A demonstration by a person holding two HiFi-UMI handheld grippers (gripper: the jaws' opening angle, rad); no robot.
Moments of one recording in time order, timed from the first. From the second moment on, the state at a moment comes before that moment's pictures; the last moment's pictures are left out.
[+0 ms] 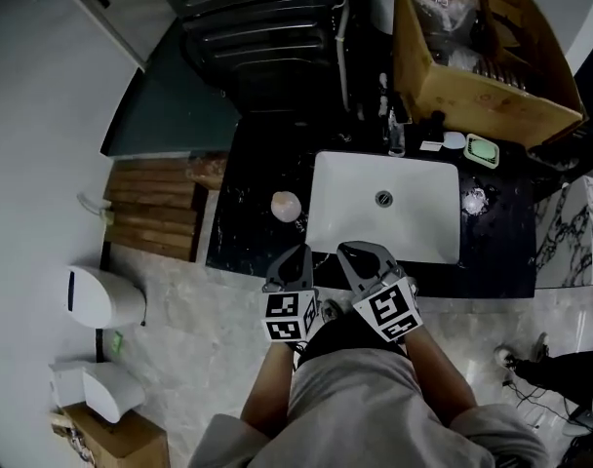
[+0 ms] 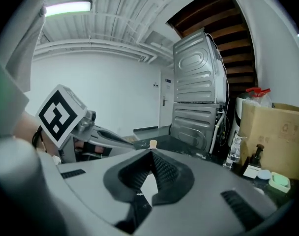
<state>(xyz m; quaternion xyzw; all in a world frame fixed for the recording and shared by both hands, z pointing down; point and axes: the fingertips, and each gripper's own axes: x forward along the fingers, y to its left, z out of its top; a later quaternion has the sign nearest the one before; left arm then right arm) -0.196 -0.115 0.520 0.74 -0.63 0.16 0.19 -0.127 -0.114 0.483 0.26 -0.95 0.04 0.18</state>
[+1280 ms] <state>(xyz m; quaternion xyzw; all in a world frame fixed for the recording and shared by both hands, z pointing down) -0.268 -0.162 0.563 0.73 -0.60 0.30 0.13 -0.161 -0.155 0.540 0.27 -0.93 0.09 0.22</state>
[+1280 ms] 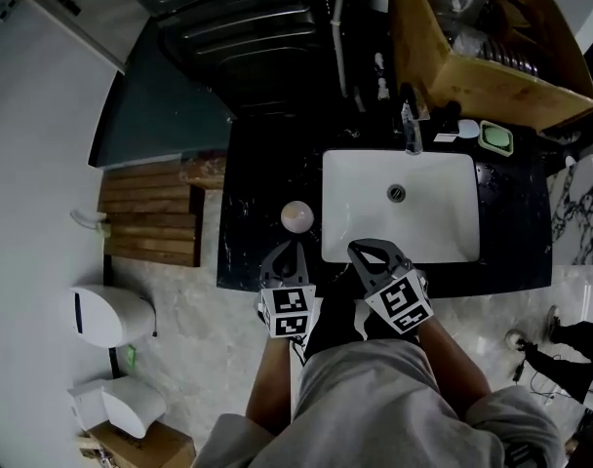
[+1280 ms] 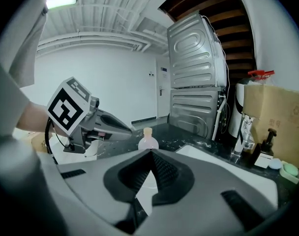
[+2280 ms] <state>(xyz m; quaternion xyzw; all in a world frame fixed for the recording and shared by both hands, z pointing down) -0.287 -0.208 0.588 0.84 -0.51 0.15 0.13 -0.174 -0.178 0.552 0.30 -0.91 0.10 0.26</state>
